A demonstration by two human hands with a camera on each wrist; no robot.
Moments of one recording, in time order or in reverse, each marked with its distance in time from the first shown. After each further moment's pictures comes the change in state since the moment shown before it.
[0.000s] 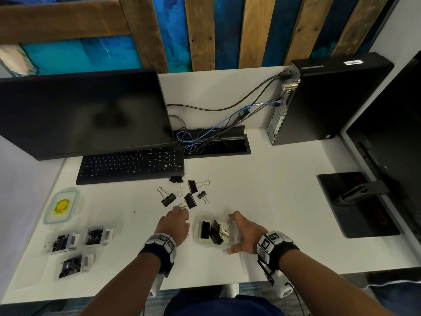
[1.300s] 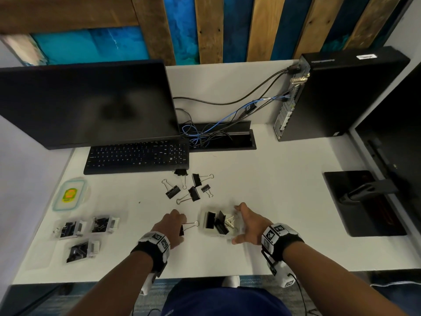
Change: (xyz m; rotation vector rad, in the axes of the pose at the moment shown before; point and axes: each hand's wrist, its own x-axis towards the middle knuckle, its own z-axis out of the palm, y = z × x) left_hand -0.023 -0.023 0.007 0.021 -0.301 -0.059; right_hand 0.006 0.010 -0.004 -0.024 0.023 0.004
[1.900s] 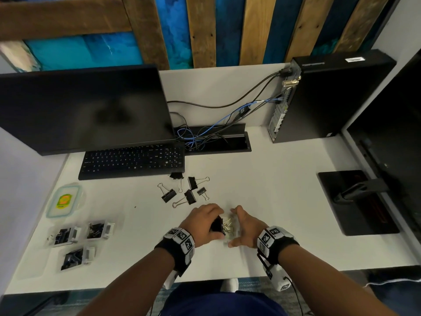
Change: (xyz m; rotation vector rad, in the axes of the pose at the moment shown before) left_hand 0.011 0.085 -0.020 -0.116 0.235 0.489; right_hand -0.001 0.002 0.005 0.022 0.020 -0.004
